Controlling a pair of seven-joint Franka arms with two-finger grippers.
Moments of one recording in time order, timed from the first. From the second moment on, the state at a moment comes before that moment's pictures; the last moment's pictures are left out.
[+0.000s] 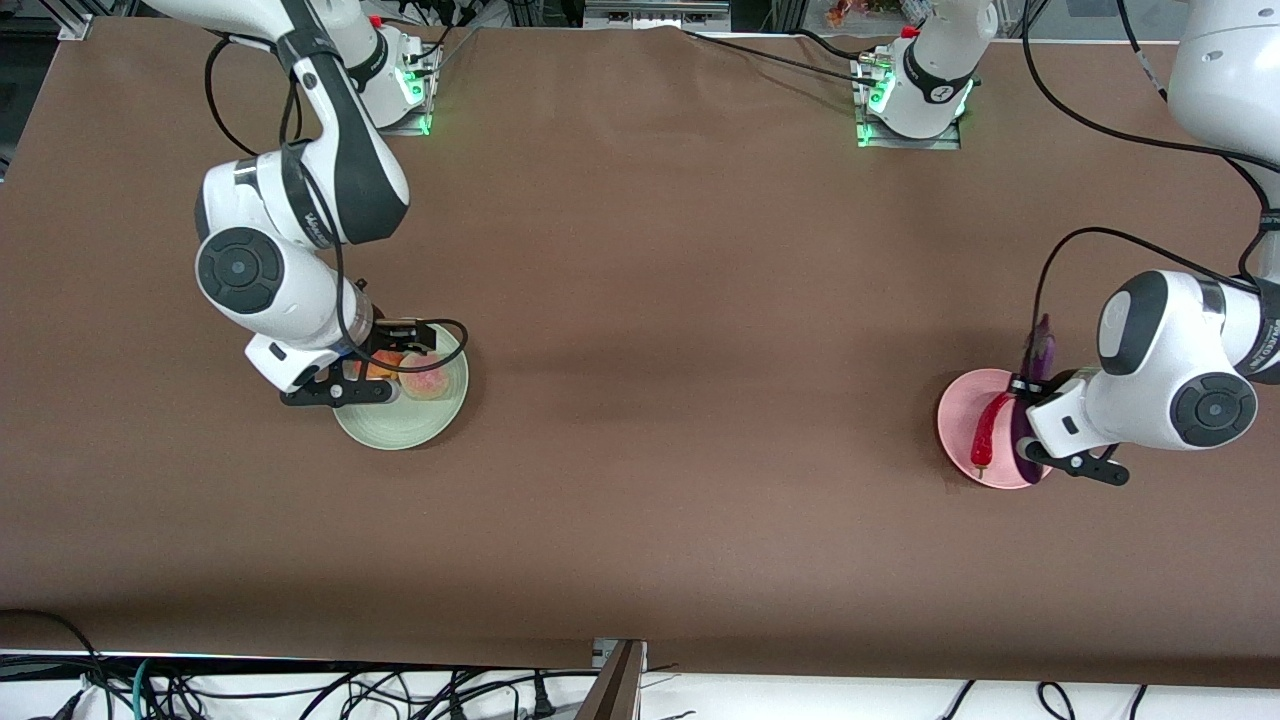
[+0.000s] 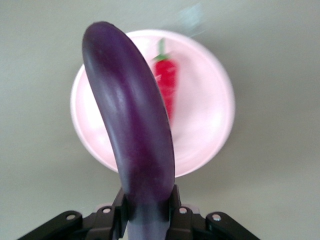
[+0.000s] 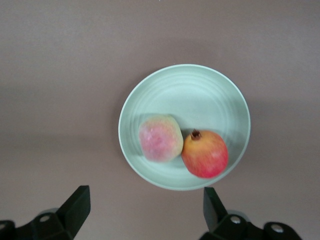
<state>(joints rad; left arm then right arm) 0.37 0.65 -0.40 -1.50 0.38 1.76 0.15 0.38 0.37 -0.08 -1.63 0.02 1.85 0.24</state>
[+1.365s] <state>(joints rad) 0.37 0.45 -0.67 -1.39 0.37 1.62 0.06 0.38 0.14 -0.14 -1.53 0.06 1.54 0.24</state>
